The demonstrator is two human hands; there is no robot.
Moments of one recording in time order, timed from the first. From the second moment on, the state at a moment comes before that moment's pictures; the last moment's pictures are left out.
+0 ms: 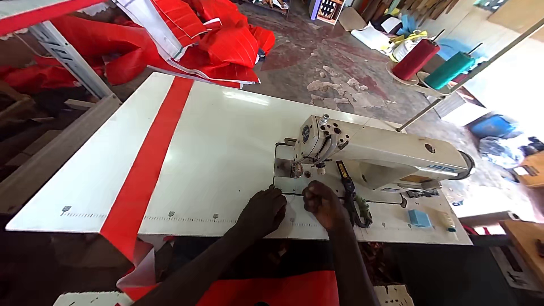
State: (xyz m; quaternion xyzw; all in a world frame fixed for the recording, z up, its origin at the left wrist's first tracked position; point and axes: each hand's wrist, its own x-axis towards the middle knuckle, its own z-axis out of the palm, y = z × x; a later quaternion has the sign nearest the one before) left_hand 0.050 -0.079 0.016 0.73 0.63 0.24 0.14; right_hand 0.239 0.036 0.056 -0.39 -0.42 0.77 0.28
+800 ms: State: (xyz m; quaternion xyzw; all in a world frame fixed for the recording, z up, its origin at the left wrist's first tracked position) left_hand -0.063 -0.084 0.042 0.62 0.76 0.19 0.10; right_hand 0.289 0.009 0.052 -0.48 -0.60 0.58 0.29
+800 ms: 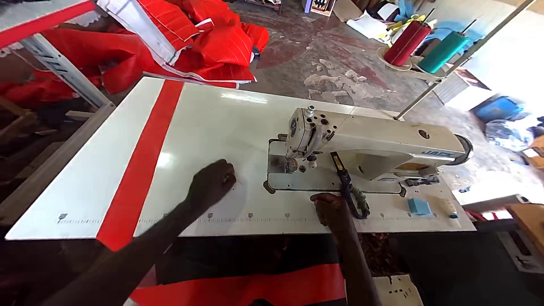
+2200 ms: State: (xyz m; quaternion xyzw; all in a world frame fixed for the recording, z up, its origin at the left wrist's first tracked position) left_hand 0.032 -0.013 0.066 0.55 0.65 0.46 0.24; right_hand 0.257 0.036 0.045 -0.50 -0.69 0.43 0.29
